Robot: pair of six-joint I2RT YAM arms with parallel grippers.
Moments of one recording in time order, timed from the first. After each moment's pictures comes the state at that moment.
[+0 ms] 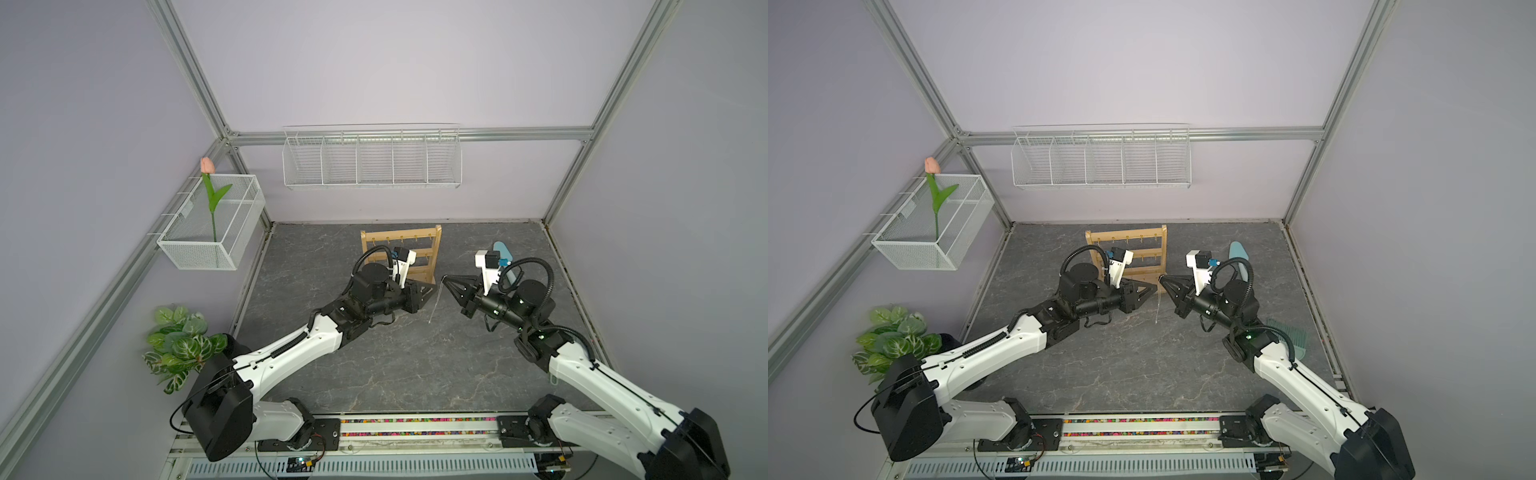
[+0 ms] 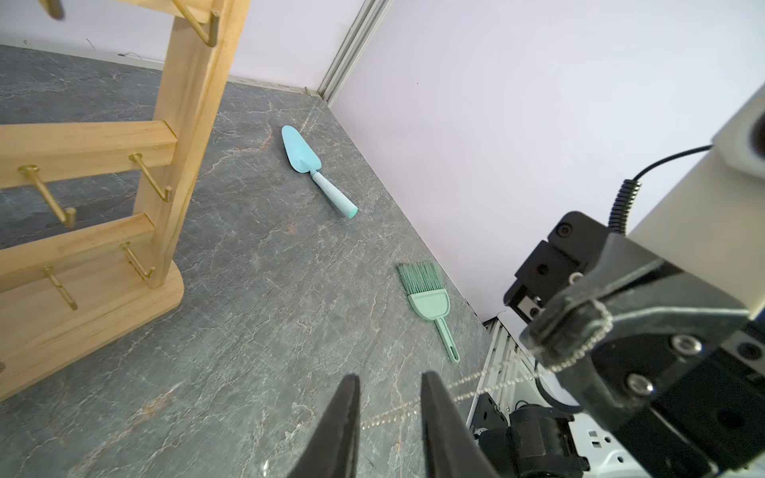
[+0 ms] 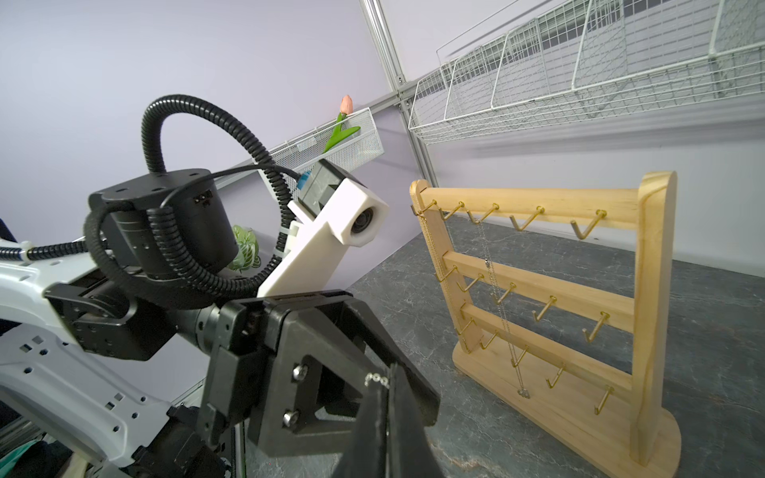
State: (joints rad) left arm -0.81 1.32 0.92 0.14 0.36 -0.58; right arm 0.57 1.00 0.63 0.41 -0.48 0.42
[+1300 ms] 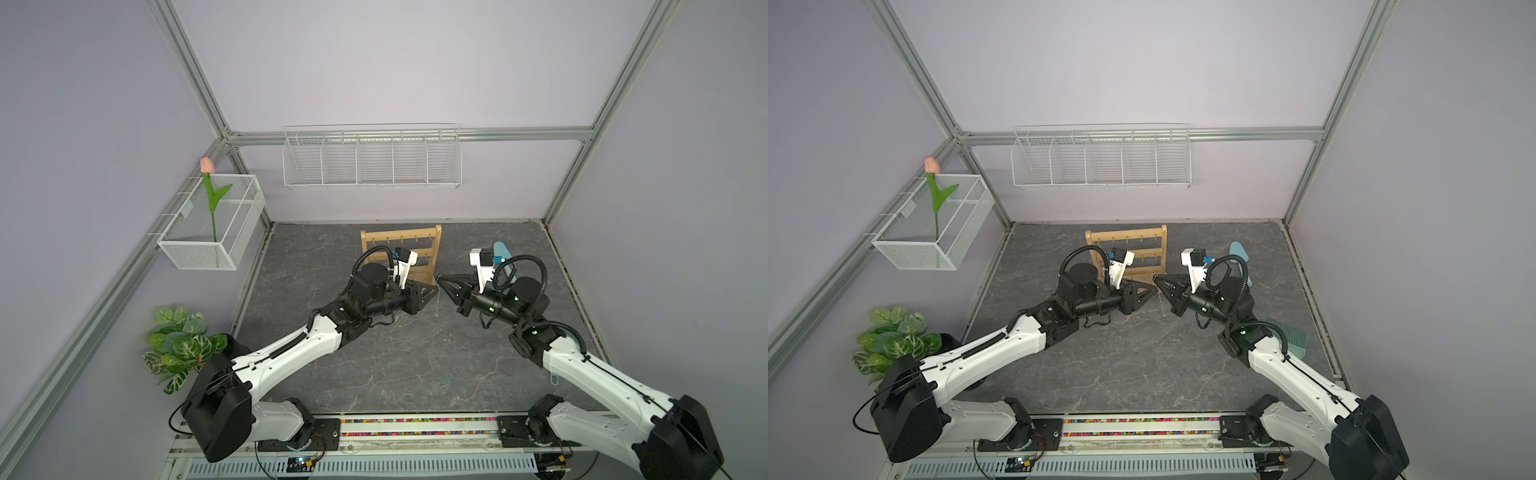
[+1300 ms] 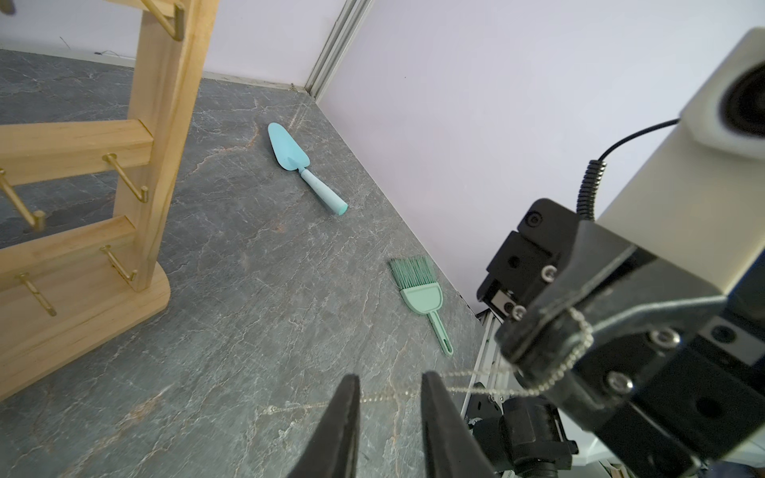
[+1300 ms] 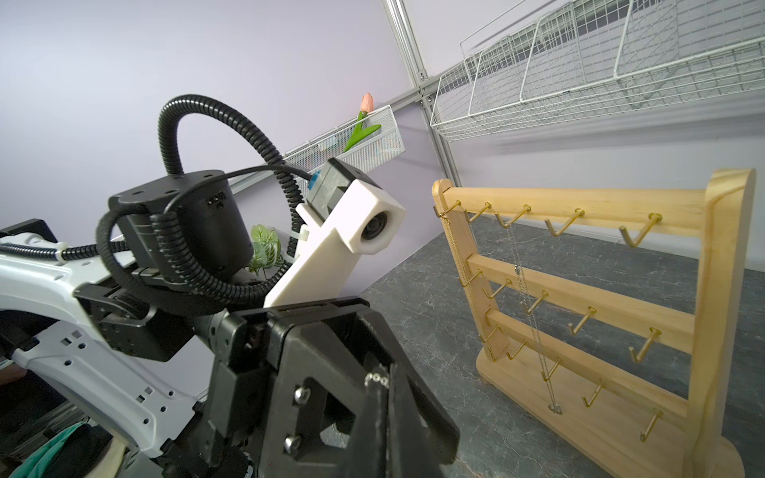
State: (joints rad) left arm -0.82 1.32 0.92 0.14 0.39 -0.57; right arm 0.57 1.06 0.64 0.49 -0.53 0.46
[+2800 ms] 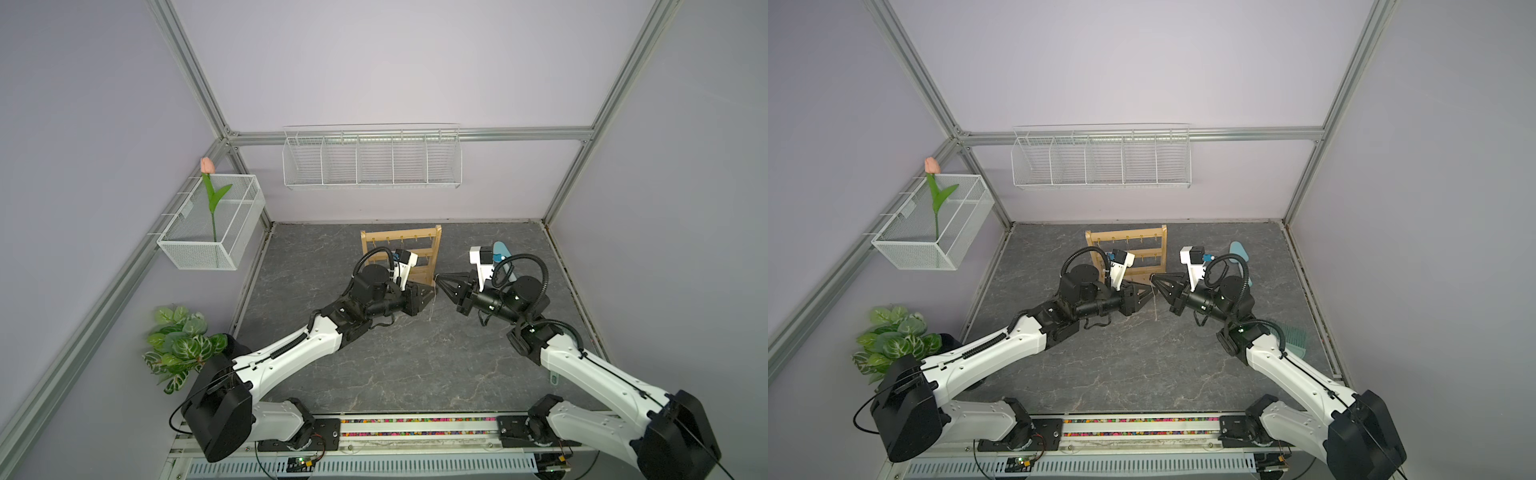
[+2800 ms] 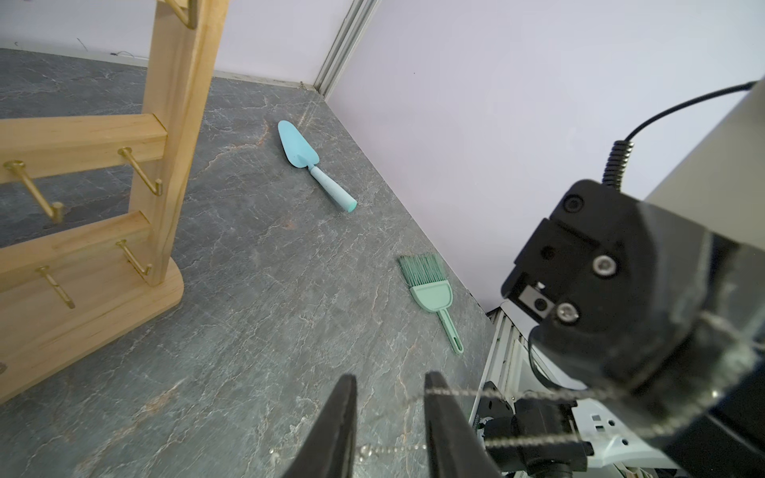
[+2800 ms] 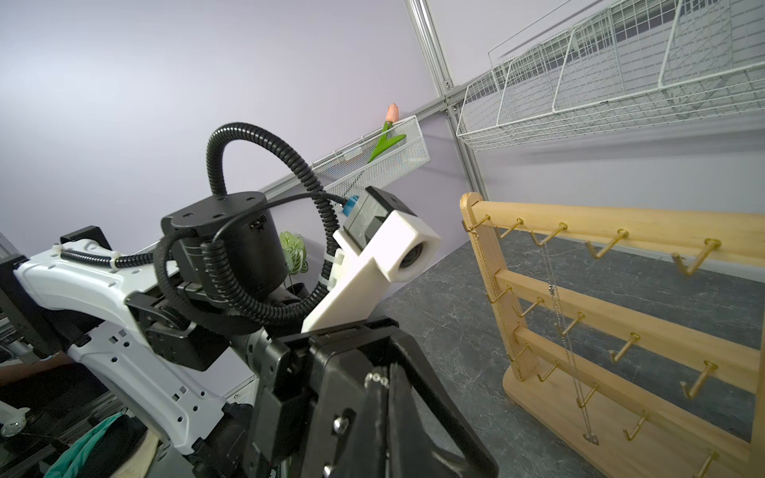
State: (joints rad) left arm -0.82 1.32 0.91 0.13 0.37 -0.55; right arm 0.57 1.08 0.65 0.57 -0.59 0.51
